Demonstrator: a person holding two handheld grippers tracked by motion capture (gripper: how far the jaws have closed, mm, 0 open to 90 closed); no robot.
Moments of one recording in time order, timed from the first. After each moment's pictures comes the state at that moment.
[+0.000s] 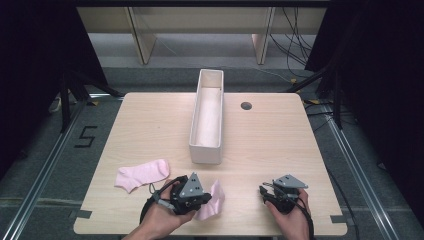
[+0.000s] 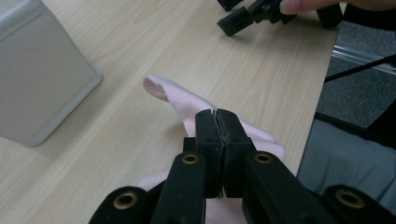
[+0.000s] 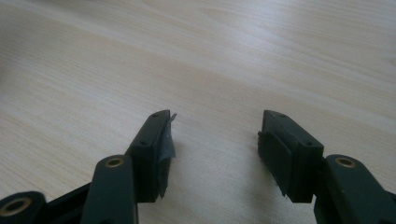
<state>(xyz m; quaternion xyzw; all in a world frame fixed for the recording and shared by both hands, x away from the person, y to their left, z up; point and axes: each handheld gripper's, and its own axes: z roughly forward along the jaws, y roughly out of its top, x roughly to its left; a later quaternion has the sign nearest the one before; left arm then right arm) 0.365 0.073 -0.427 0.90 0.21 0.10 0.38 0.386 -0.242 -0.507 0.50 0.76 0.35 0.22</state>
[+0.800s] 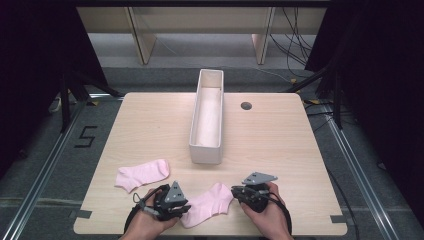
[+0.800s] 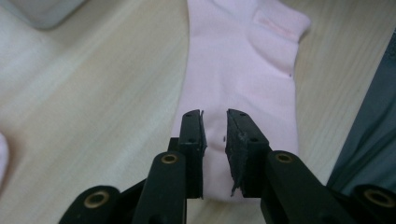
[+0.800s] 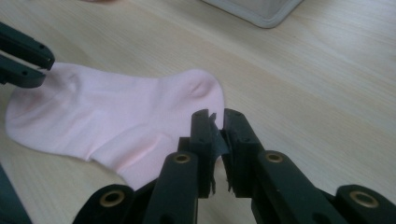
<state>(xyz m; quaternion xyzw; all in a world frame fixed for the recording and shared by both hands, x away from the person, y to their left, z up) 0.362 0.125 -0.476 0.91 0.27 0.09 0.32 0.386 -0.161 -0.475 0.41 0.83 0.37 0.10</state>
